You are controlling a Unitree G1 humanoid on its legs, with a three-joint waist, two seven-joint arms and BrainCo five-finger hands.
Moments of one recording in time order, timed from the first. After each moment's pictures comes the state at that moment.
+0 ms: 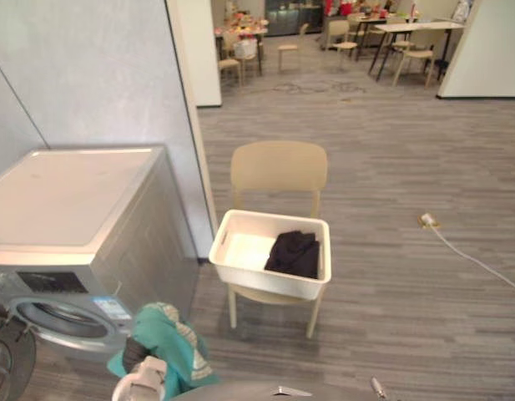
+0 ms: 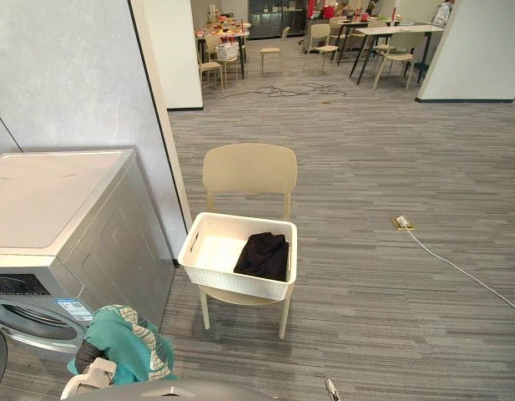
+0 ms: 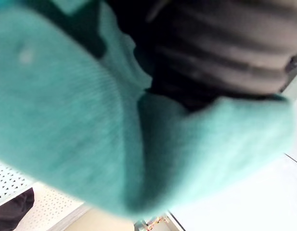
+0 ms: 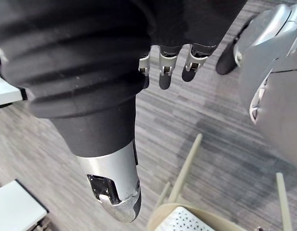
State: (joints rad) left arm 0.55 -0.14 0.12 0.08 -0.82 0.00 0.05; right arm 0.52 0.10 -0.47 0.46 0.74 -0.01 -0.08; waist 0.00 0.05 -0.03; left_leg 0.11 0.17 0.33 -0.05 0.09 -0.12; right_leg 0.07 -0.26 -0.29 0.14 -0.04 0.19
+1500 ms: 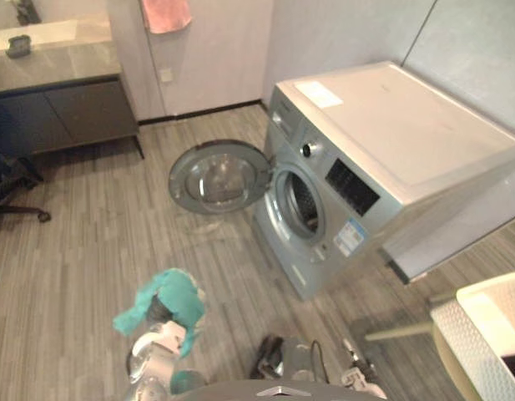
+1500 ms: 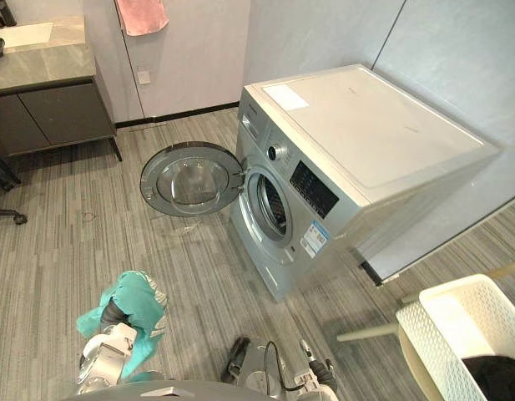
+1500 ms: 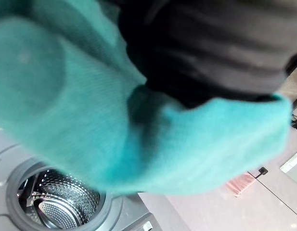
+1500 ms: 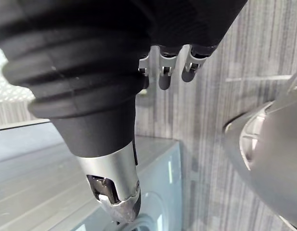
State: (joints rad) left arm 0.35 -0.03 -0.07 0.10 -0.80 -0.02 0.04; right arm 0.23 0.07 -0.43 0.66 0.68 -0.04 -0.13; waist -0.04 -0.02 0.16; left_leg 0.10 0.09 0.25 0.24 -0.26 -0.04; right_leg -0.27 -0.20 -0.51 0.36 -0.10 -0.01
